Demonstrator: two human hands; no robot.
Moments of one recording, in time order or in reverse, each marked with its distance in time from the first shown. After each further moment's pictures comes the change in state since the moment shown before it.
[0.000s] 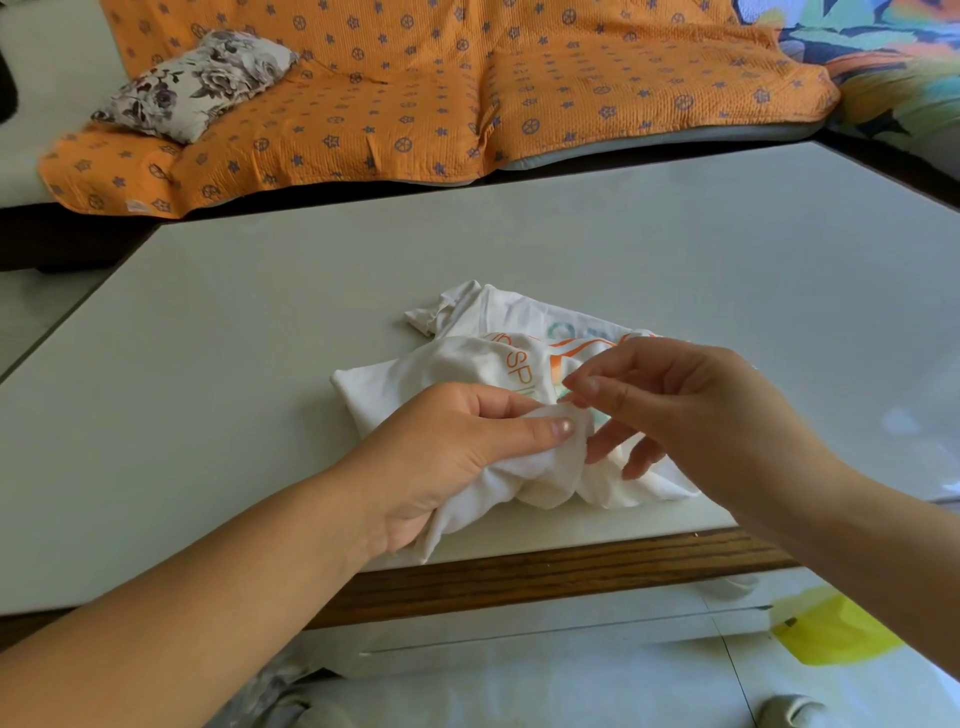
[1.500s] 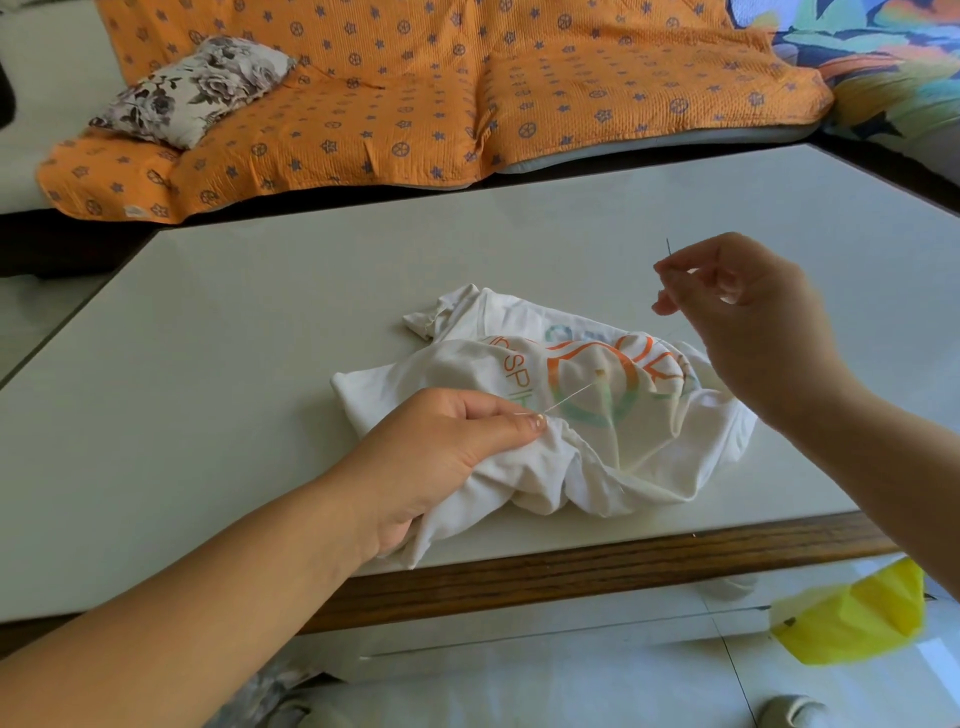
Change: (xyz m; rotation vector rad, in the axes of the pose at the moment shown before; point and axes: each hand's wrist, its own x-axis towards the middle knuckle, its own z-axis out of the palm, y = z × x) left_hand 0.006 -0.007 -0.013 0.238 0.111 0.025; right_hand 0.047 0.007 -0.042 -0.347 0.465 -0.227
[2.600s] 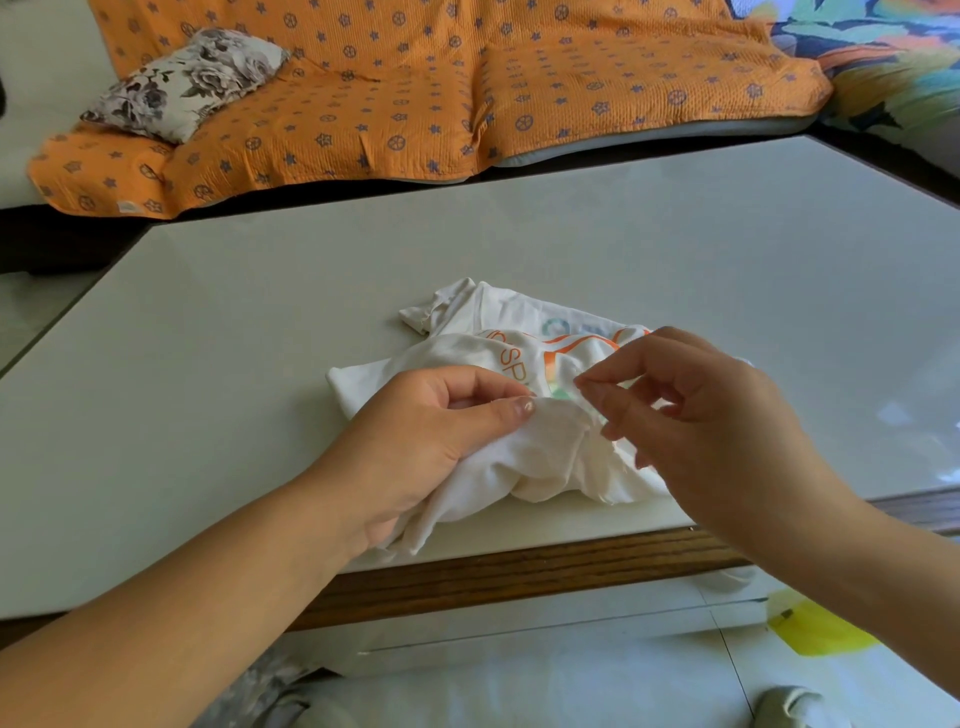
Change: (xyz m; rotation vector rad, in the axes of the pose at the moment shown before) left_hand -0.006 0.006 -0.001 -0.108 0.034 0.102; right_hand -0.069 -0.025 0.007 0.034 -0.274 -0.022
